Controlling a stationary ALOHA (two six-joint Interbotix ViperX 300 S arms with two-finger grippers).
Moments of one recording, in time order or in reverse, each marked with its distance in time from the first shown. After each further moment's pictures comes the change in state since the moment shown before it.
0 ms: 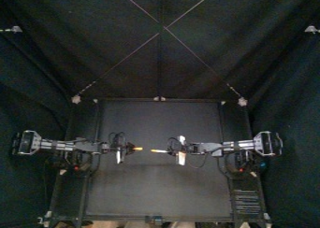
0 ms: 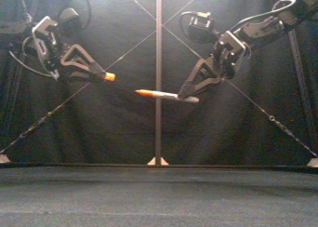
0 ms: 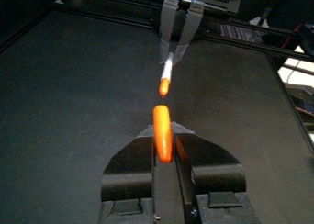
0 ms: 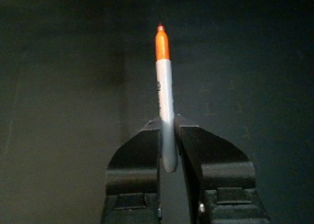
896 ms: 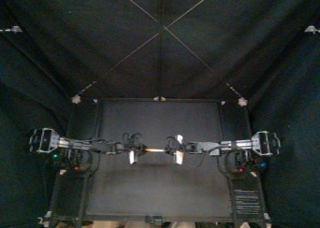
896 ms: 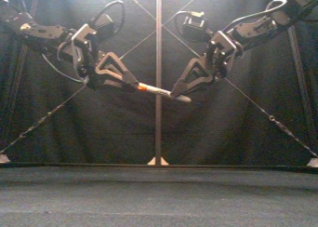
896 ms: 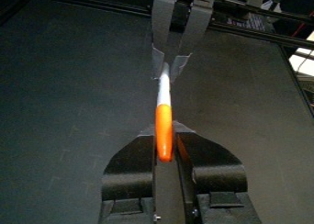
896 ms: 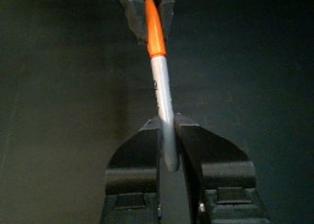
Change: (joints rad) left arm 0.005 0.279 -0.193 0.003 -0.002 0.003; right arm 0.003 0.035 -0.041 0.000 -0.003 -0.006
